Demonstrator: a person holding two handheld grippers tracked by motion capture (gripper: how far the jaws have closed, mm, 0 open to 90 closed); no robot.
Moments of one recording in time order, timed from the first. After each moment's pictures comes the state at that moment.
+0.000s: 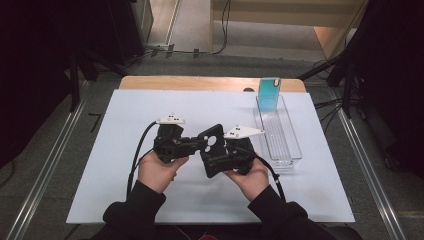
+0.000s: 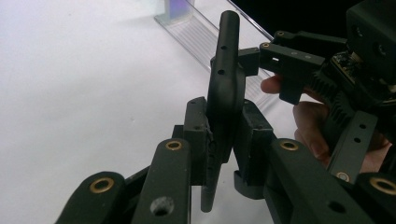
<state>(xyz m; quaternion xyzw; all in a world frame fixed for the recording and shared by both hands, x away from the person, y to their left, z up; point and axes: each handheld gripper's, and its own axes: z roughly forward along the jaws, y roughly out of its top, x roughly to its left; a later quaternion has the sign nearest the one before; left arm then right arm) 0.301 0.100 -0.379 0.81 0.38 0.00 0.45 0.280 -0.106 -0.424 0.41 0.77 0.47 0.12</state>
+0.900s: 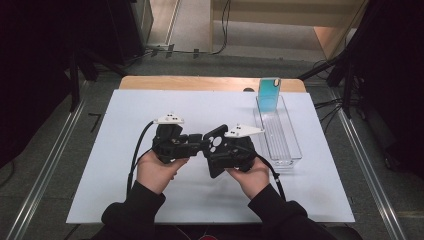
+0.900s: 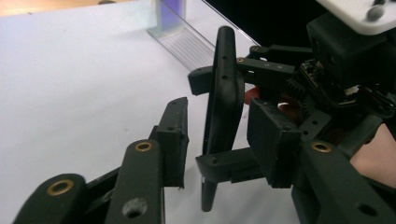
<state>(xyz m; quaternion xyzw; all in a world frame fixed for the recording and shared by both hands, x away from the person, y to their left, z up) 0.298 0.105 -0.368 0.80 0.37 0.00 0.47 0.285 -0.109 -0.427 0.41 0.78 0.46 0.13</state>
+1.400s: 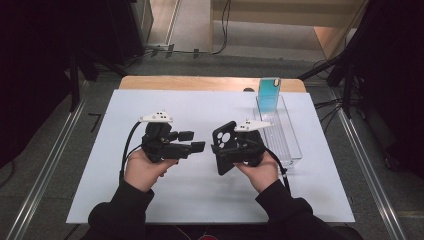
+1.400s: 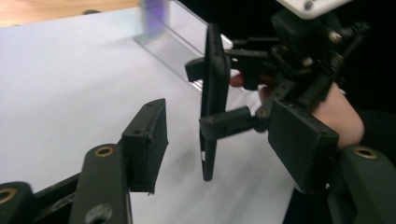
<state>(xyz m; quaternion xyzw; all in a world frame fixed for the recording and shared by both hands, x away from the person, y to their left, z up) 0.301 0.127 -0.365 0.81 0.32 -0.03 0.49 0.298 -0.134 -0.426 0.42 0.78 0.45 0.11</state>
